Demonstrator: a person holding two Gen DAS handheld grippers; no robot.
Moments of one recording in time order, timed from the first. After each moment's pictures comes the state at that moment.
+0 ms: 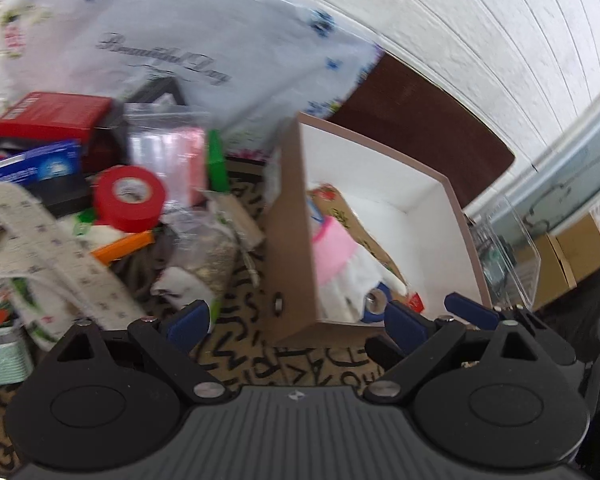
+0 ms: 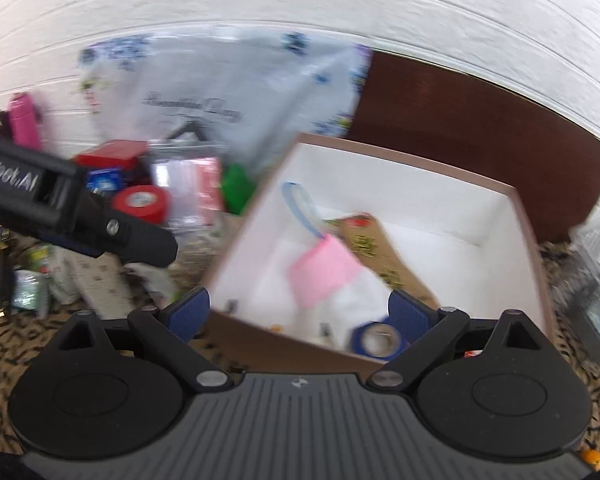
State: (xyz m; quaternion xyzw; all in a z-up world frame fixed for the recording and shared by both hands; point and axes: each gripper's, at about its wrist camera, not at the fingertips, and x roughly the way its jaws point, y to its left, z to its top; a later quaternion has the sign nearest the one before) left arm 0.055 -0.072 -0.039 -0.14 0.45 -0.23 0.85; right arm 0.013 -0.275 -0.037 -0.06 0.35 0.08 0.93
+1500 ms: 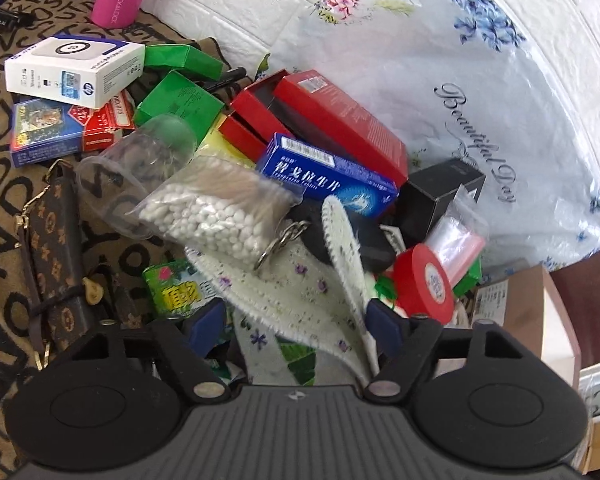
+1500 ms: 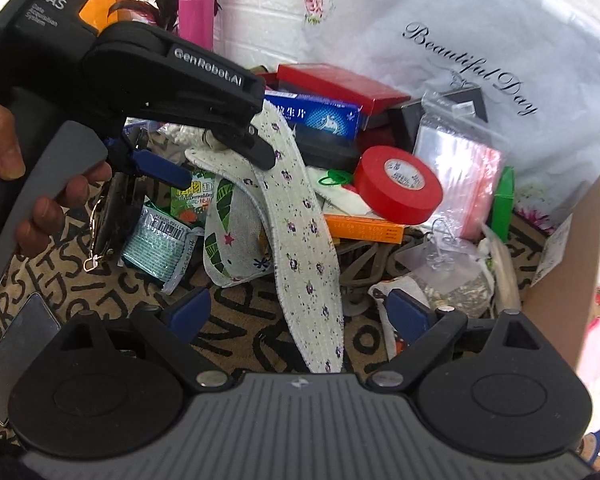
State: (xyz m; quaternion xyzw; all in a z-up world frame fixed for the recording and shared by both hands) left arm 0.115 0.098 -0.126 -0.30 0.45 0.00 0.84; right arm 0.069 -0.099 -0.120 -0.16 0.42 0.28 0.85
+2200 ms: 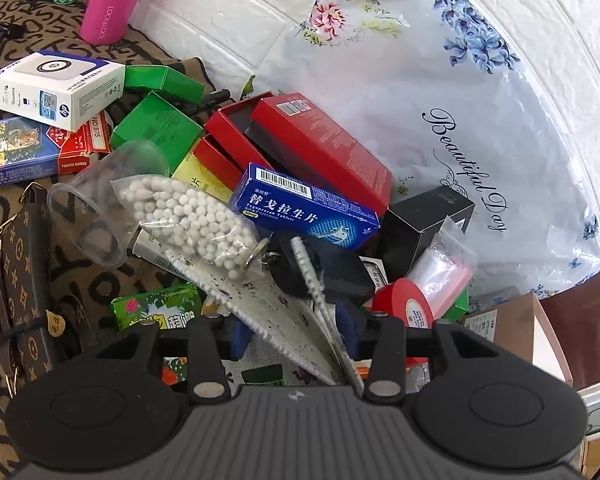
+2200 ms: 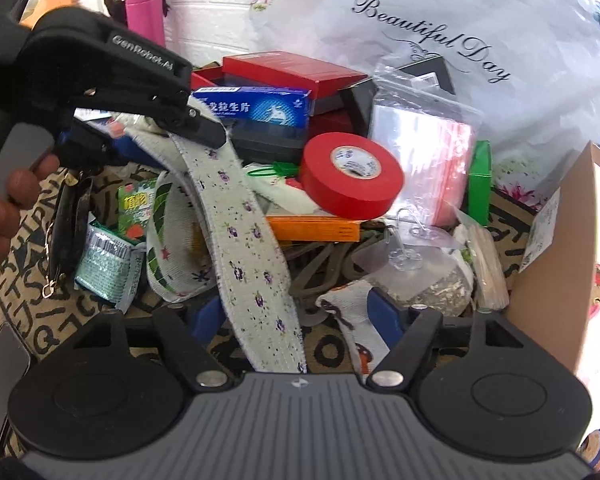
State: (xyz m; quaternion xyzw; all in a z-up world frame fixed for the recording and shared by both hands) left arm 0.130 0.090 -0.122 -0.31 0.42 0.01 0.85; right arm 0.101 -0.118 -0.130 -0.13 0.43 0.23 0.86
